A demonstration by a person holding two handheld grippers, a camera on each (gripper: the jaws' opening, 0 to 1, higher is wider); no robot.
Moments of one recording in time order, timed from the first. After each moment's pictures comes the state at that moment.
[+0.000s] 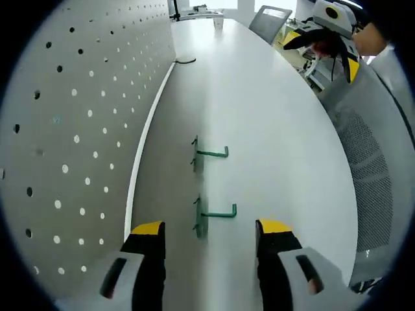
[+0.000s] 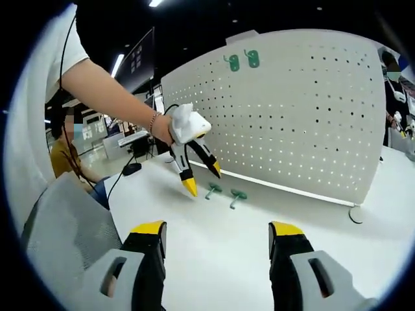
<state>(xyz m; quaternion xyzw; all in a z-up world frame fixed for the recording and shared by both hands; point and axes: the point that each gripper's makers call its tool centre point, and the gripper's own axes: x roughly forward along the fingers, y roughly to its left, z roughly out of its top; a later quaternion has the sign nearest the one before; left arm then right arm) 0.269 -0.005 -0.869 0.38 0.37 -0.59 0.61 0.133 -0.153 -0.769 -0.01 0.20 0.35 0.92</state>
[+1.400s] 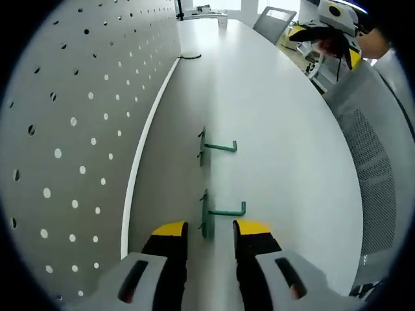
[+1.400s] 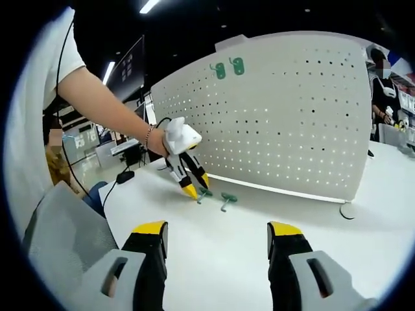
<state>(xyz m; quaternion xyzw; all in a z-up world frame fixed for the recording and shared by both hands) 0.277 -0.002 -0.880 0.37 0.38 -0.58 0.62 0.135 -0.167 -0.763 0.00 0.19 0.32 0.93</state>
